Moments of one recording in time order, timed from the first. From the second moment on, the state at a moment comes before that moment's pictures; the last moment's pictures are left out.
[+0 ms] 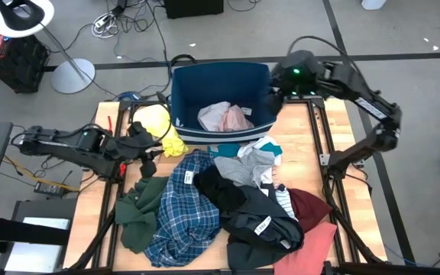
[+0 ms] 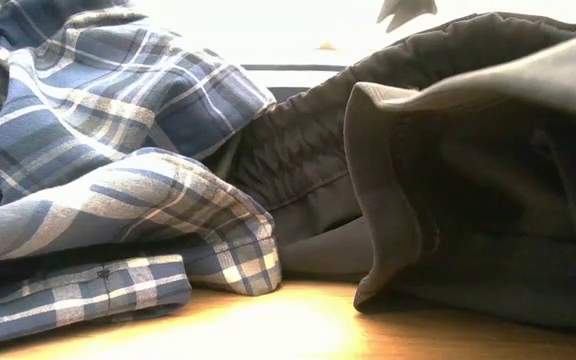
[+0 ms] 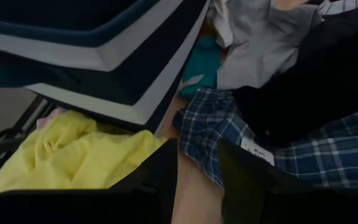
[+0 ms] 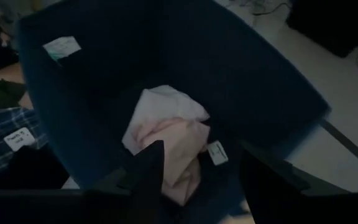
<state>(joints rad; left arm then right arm) -0.17 0.80 0.93 -0.92 -0.47 -0.35 -0.41 1.37 1.81 -1.15 0.21 0.11</state>
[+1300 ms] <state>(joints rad) 0.40 1.06 0.69 -0.60 -0.17 0.08 -0.18 0.51 0.67 -0.65 0.29 0.58</state>
